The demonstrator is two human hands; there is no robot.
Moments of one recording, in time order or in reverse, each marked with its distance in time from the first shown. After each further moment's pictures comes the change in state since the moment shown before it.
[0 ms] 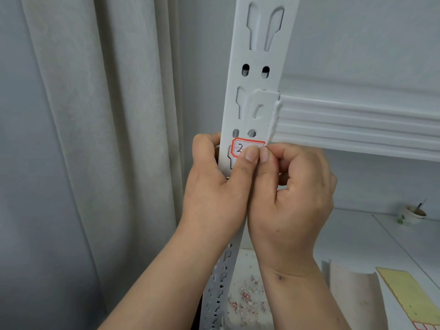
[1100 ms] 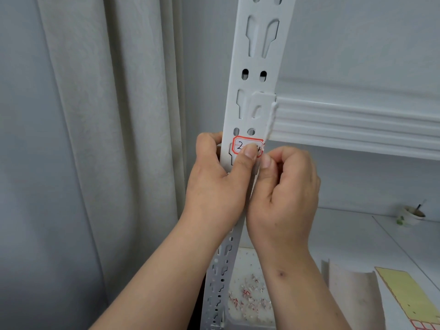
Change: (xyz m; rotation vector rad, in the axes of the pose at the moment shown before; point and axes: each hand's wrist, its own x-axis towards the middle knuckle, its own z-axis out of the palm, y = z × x) left_hand -0.002 0.005 -0.003 0.020 -0.011 -0.052; right_hand -0.005 0.000 -0.005 0.045 -0.152 0.092
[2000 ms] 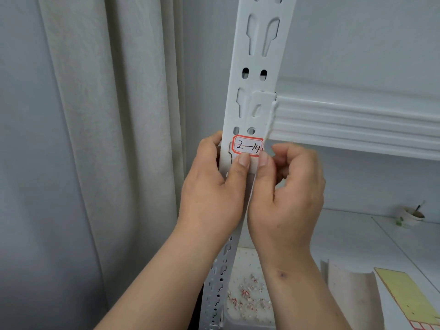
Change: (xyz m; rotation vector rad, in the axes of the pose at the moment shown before) left_hand -0.007 -0.006 -0.004 0.087 0.010 0.060; right_hand 0.000 -0.003 -0.003 0.028 0.041 -0.004
